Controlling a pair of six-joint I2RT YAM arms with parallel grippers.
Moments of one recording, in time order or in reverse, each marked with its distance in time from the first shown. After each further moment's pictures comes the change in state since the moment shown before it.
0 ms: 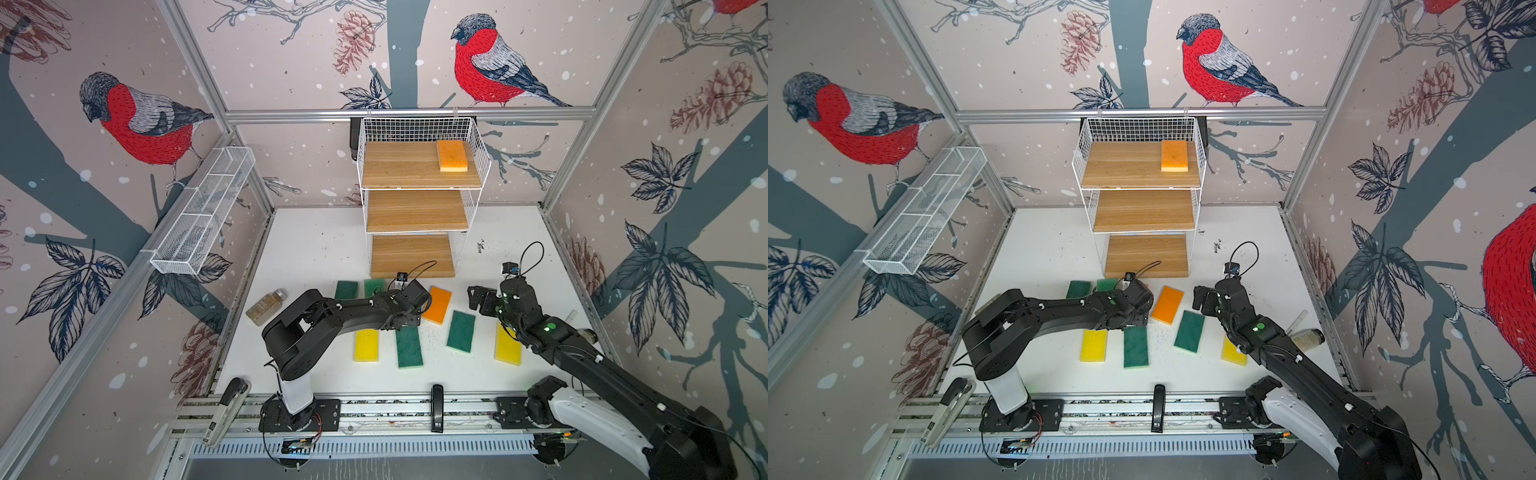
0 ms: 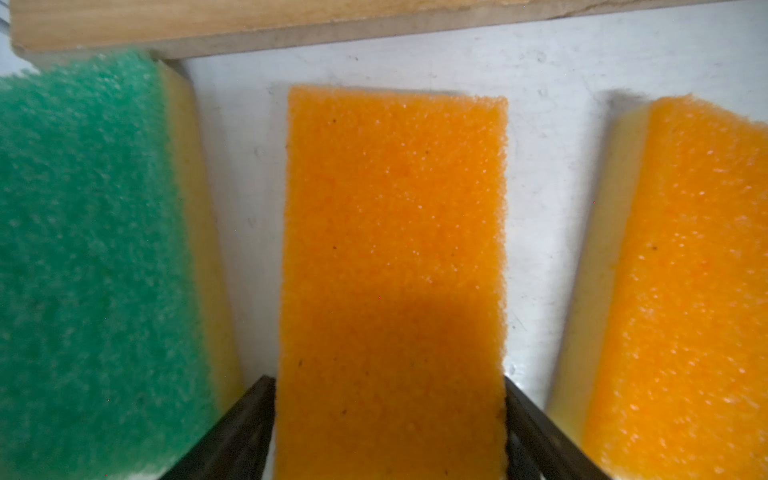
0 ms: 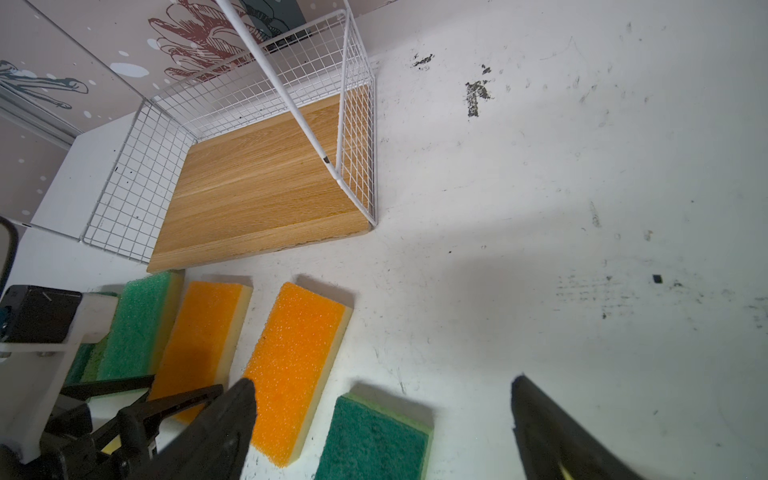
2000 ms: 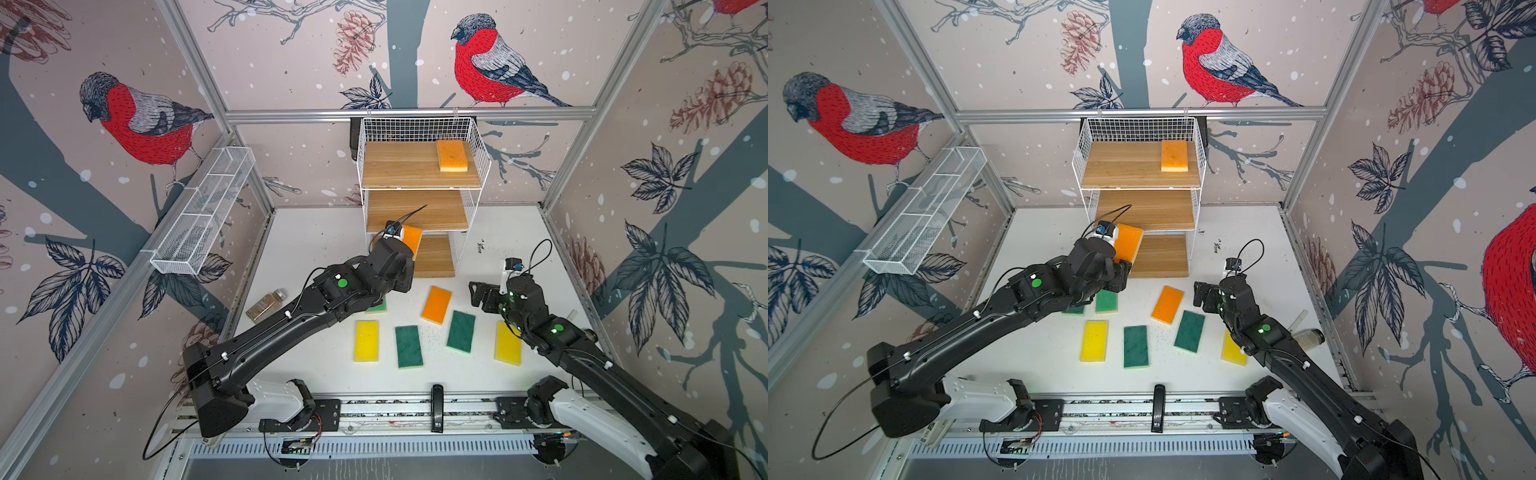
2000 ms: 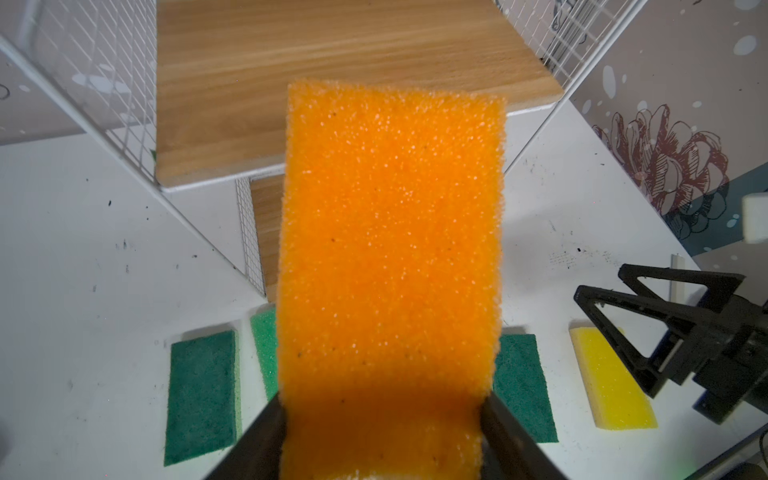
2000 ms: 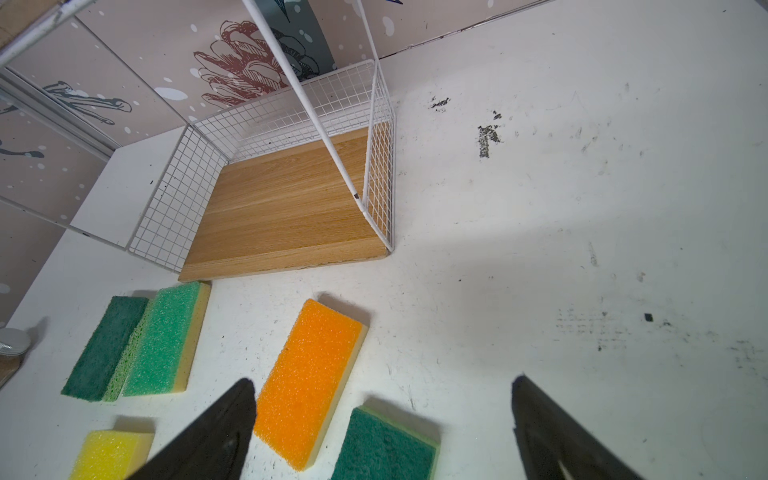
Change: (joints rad) left arm -0.025 -0.462 0.449 -0.450 -0.106 0.266; right arm -0.003 -0.054 0.039 -0.018 -0.007 -0.053
